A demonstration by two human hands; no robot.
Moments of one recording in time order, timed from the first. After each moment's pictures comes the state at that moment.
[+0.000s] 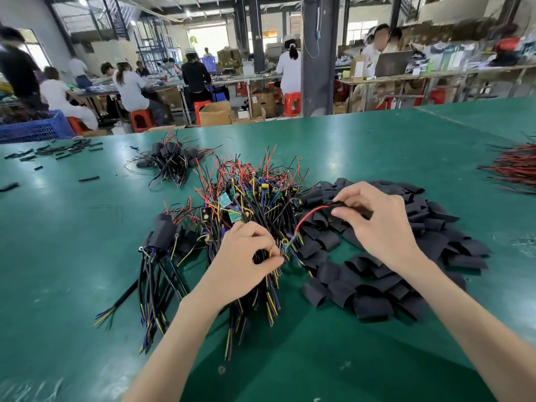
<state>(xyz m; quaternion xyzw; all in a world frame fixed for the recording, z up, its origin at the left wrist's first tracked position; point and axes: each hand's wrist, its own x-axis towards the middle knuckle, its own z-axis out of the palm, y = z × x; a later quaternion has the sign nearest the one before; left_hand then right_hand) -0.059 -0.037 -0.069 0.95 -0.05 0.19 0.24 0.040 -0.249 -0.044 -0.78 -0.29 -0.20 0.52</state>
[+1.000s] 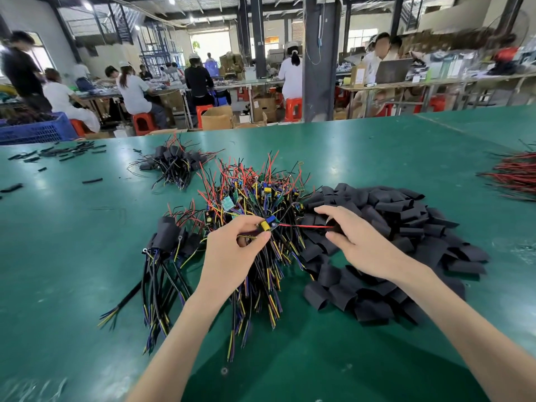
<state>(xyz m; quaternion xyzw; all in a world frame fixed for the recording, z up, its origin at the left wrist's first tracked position) -0.062 -0.041 -0.056 0.84 0.07 0.29 0.44 0.051 -0.245 -0.064 -0.85 -0.40 -0.05 0.34</state>
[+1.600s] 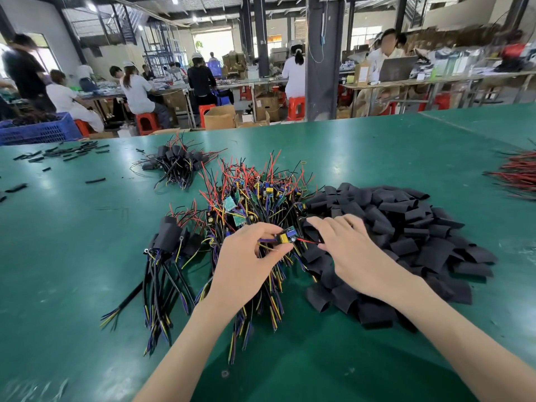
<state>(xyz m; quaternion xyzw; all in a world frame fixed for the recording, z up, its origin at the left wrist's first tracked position) -0.060 -0.052 -0.067 0.88 0.02 0.30 0.37 0.036 -0.231 -0.075 -0.88 -0.43 -0.21 0.04</state>
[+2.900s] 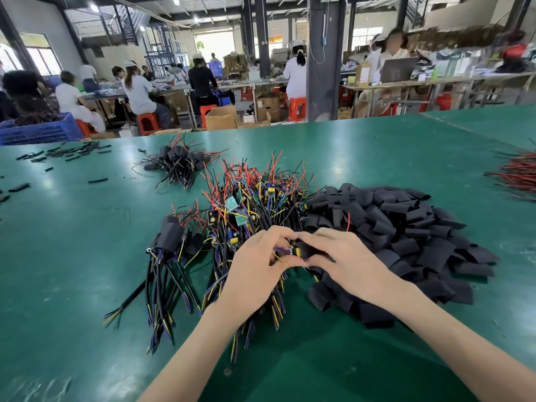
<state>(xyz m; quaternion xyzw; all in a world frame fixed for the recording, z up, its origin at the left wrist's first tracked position) -0.057 -0.058 -0.080 0.90 -0.03 0.26 0.36 0.021 -0.224 -0.069 -0.83 -0.48 -0.12 0.26</state>
